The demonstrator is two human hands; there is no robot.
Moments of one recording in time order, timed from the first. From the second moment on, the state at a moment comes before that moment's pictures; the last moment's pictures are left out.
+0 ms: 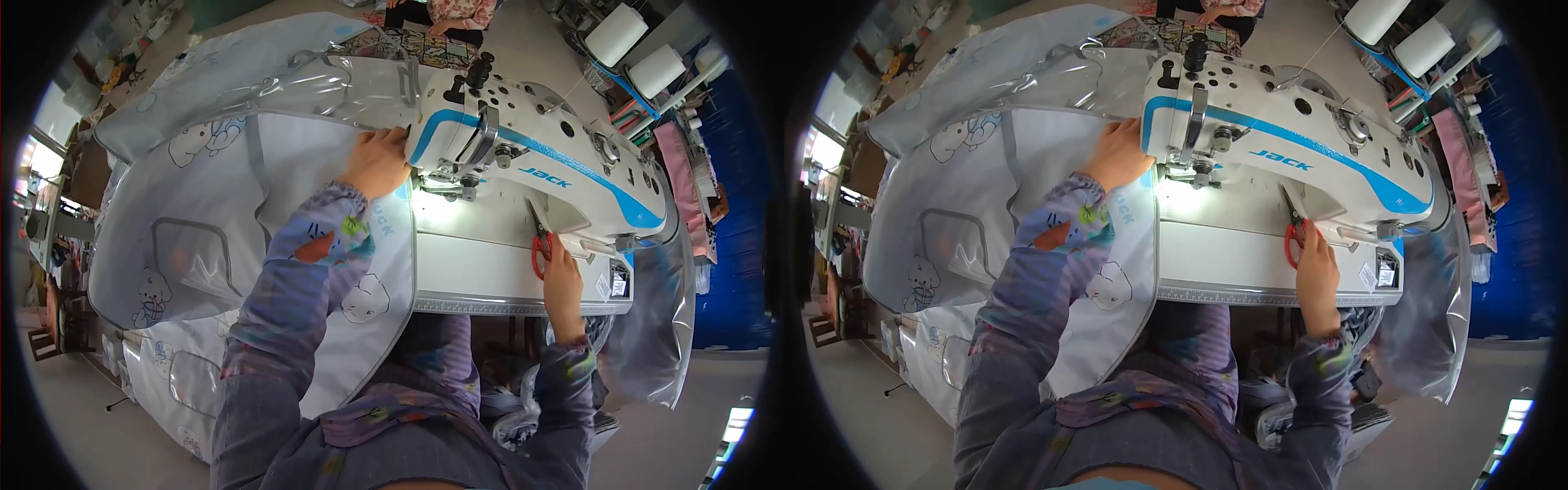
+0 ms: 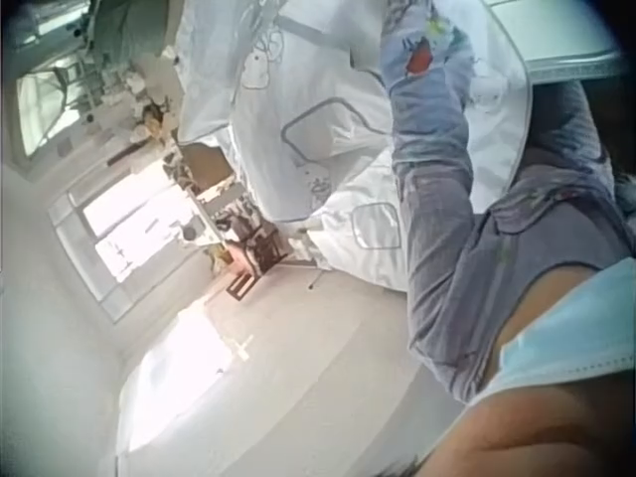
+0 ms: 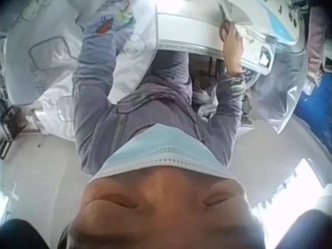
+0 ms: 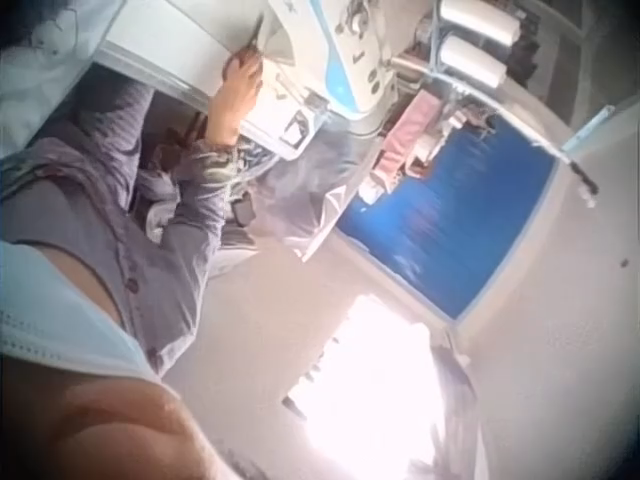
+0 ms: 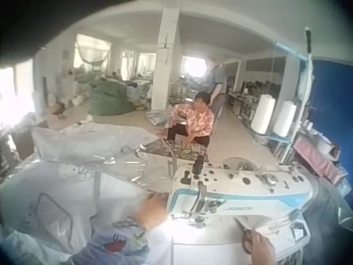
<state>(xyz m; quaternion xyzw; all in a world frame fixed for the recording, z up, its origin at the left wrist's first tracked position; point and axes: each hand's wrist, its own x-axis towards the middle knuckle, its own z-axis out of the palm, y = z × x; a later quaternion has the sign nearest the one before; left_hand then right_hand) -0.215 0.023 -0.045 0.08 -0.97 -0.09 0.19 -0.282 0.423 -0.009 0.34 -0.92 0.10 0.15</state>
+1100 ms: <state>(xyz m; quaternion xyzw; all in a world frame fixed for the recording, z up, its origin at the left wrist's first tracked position) -0.163 0.035 -0.020 0.06 -0.97 -0.14 0.18 -0.154 0.212 -0.016 0.06 -0.49 0.80 -0.35</state>
